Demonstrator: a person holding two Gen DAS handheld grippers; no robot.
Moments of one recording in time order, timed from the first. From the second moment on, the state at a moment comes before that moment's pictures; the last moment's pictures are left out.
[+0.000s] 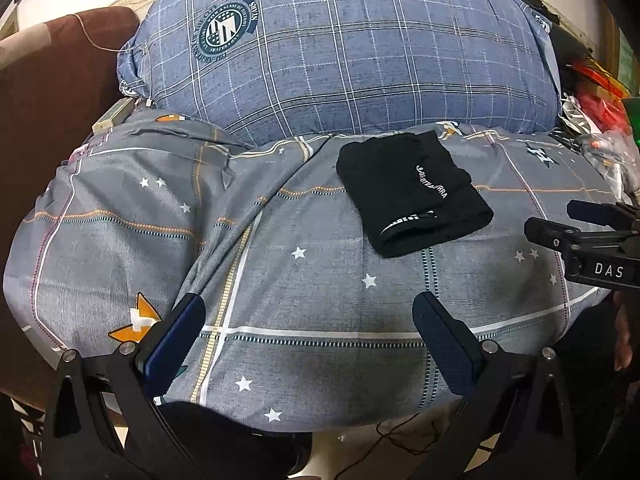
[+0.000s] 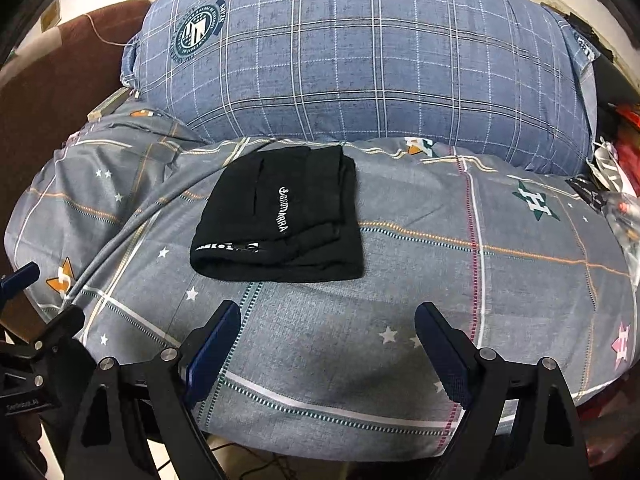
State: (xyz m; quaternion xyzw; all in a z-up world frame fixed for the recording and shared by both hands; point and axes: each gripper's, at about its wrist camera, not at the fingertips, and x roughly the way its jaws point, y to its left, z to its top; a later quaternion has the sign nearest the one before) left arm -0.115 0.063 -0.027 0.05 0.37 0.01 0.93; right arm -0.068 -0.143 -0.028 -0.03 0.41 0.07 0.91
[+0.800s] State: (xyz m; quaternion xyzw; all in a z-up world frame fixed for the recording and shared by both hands) left arm -0.094 0.063 -0.057 0.06 0.41 0.02 0.91; right arm -0.046 -0.137 -0.056 -0.03 0.43 0.09 0.90
